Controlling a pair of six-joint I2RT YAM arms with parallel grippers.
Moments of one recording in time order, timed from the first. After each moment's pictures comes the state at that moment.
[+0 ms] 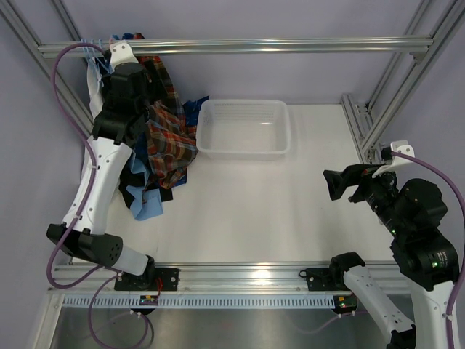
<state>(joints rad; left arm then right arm) -0.27 1.47 1.80 -0.60 -0.50 -0.32 0.26 0.59 1.25 -0.81 -0.07 0.16</state>
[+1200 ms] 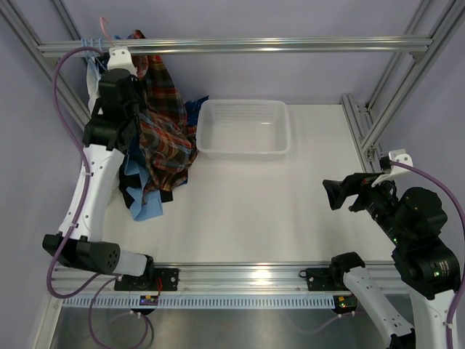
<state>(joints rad) -0.18 1.42 1.70 -0.56 -0.40 -0.11 0.26 0.53 1.22 -0.87 -0.10 0.16</state>
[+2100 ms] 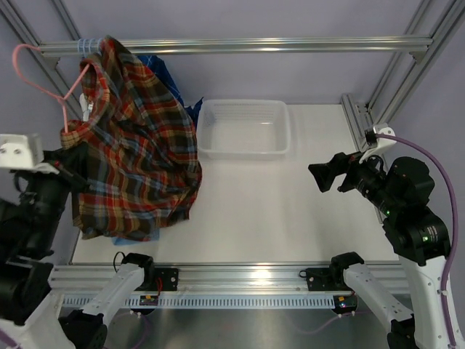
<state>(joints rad) -0.18 0.77 1.81 -0.99 -0.12 -0.01 0.26 0.71 1.28 -0.78 -0.23 0.19</state>
